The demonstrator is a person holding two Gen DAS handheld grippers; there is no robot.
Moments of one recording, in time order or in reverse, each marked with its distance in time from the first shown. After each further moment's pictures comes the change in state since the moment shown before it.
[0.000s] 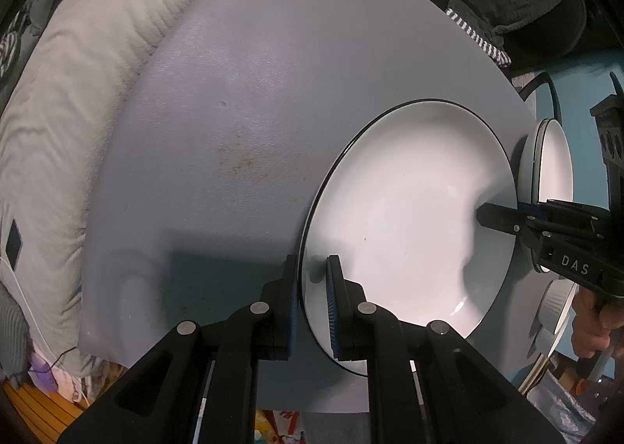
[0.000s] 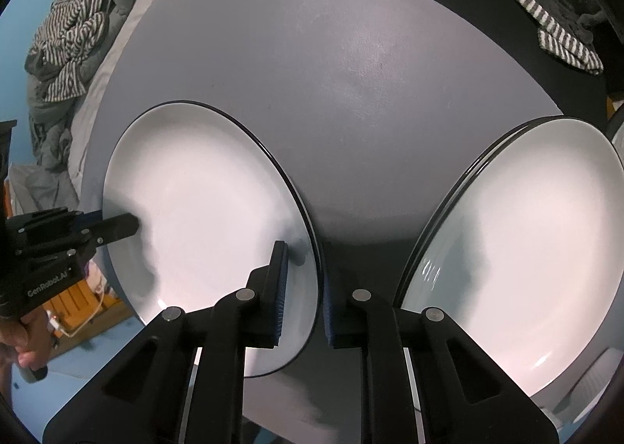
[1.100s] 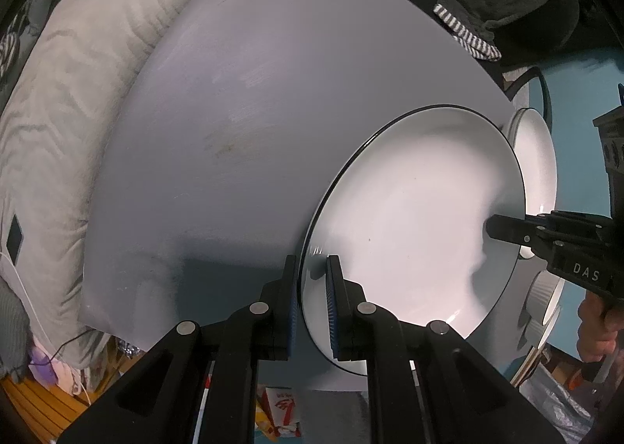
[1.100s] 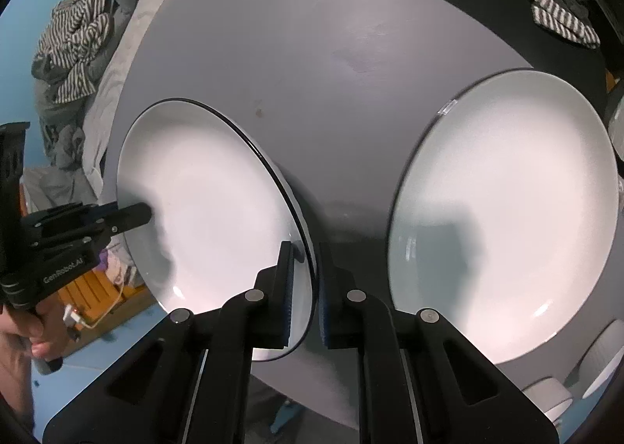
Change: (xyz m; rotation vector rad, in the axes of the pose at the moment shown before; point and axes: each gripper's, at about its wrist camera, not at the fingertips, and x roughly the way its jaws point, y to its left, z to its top) left arm -0.011 -0.029 0.009 0.022 0.018 0.000; right arm -0.029 -0.009 -0.011 0.035 0.062 0.053
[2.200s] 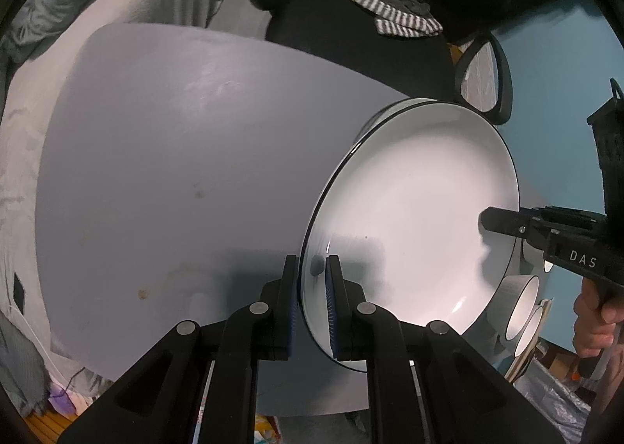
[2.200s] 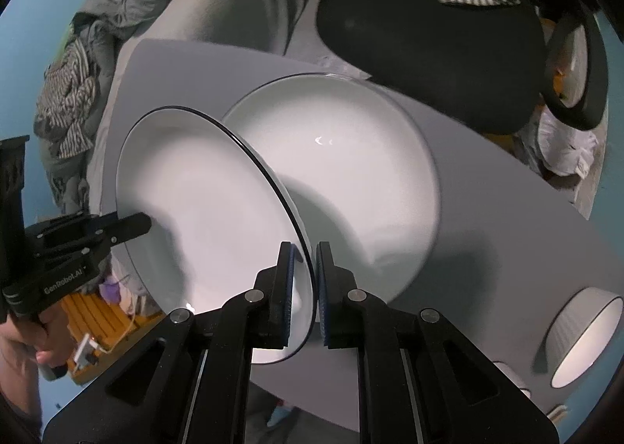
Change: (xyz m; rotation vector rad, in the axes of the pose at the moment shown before) left arm -0.003 -0.151 0.030 0.164 0.007 -0.003; right arm -0.071 -0.115 -0.024 0.159 -0.102 0.037
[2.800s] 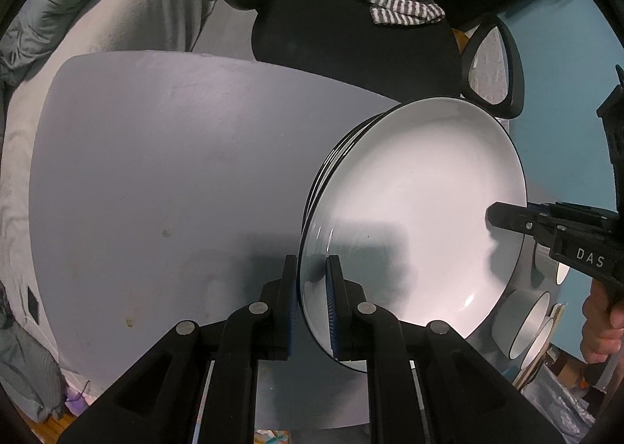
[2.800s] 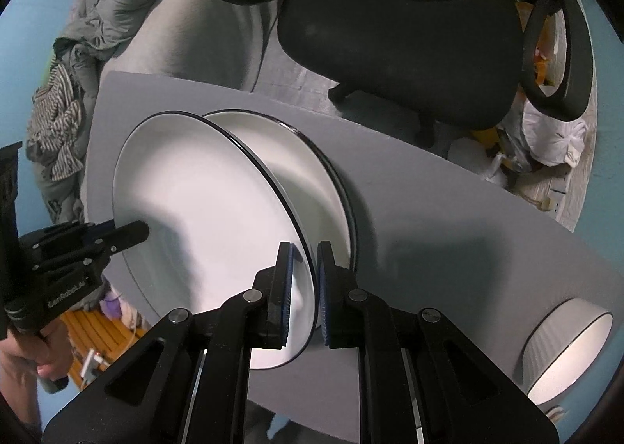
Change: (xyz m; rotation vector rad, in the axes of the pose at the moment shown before) left arm 0.020 -0.034 0.027 0.032 0.043 0.071; right arm -0.001 -0.041 0.021 0.049 0.012 -0.007
